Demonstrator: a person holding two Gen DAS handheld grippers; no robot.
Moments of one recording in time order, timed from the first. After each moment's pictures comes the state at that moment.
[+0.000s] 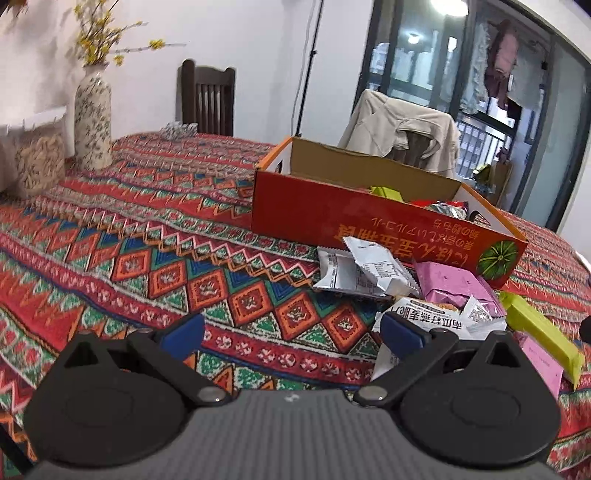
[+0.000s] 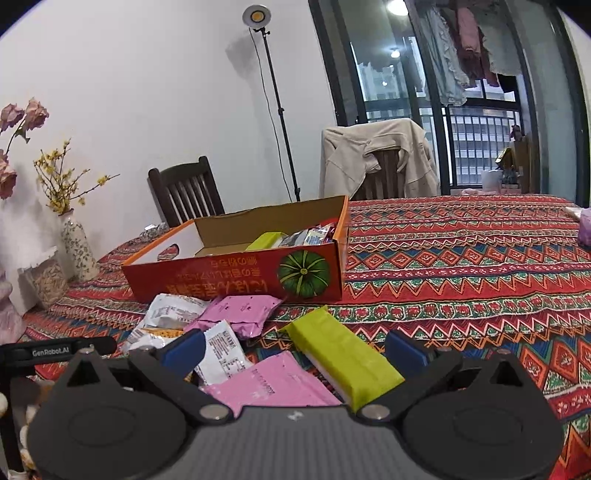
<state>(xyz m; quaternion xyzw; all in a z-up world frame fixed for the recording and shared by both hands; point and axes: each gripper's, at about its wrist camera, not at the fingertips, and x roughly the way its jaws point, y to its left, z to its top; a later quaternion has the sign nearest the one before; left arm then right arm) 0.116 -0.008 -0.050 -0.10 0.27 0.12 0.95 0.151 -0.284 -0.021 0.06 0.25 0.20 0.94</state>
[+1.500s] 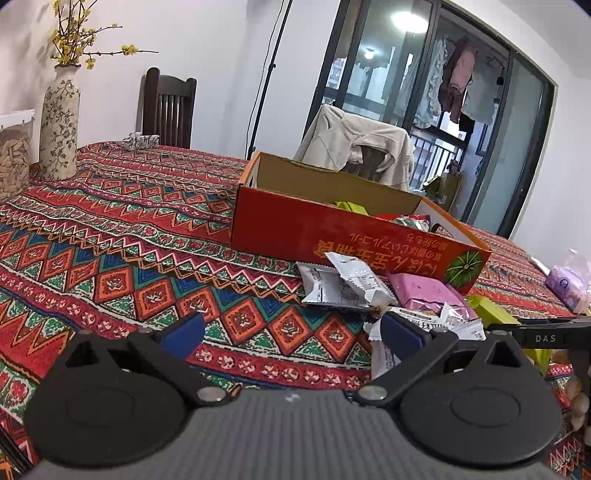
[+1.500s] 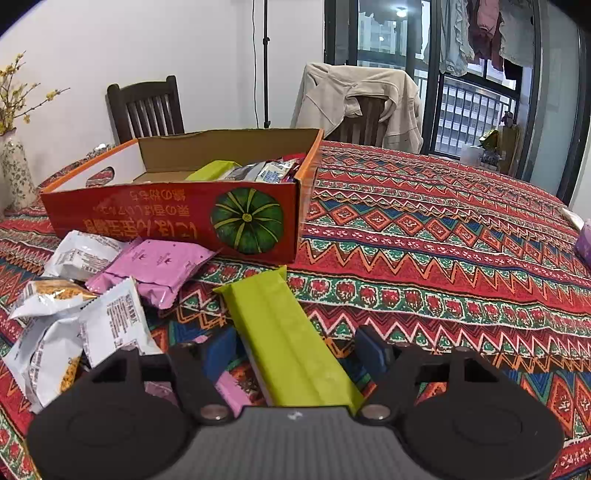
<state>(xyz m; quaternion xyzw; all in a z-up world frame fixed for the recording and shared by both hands) 0.110 0.024 -0.053 -0.13 0.24 0.04 0.96 0.227 -0.263 -0.056 -0.05 0.35 0.15 0.92</state>
